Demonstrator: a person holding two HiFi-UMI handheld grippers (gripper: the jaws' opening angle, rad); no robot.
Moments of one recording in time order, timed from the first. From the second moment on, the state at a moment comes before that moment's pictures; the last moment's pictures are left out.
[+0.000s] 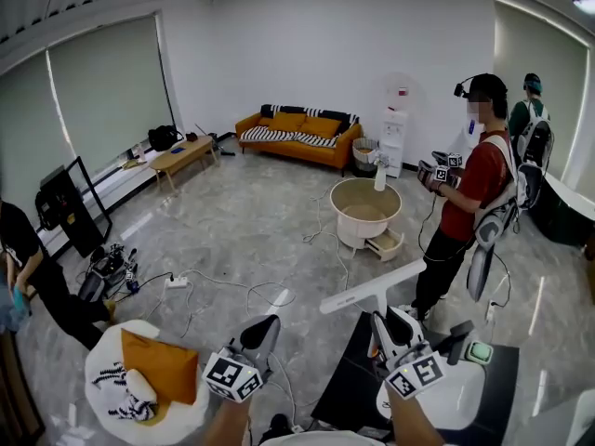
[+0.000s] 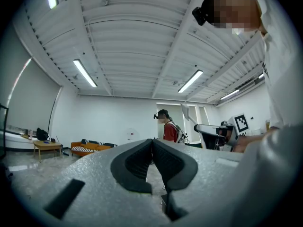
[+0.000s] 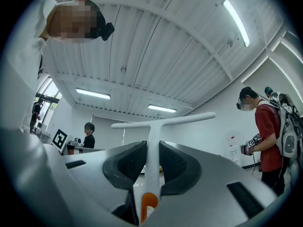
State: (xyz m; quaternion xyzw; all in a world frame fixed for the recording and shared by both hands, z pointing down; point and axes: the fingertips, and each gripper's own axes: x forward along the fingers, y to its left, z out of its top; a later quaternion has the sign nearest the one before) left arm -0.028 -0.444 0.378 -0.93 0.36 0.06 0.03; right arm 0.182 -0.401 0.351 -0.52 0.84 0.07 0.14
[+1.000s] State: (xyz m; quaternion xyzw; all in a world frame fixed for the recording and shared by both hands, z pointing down) left arm -0.030 -0.426 0.404 -0.93 0.37 0.06 0.00; right arm 0.193 -0.400 0.377 -0.54 0.83 0.05 0.11
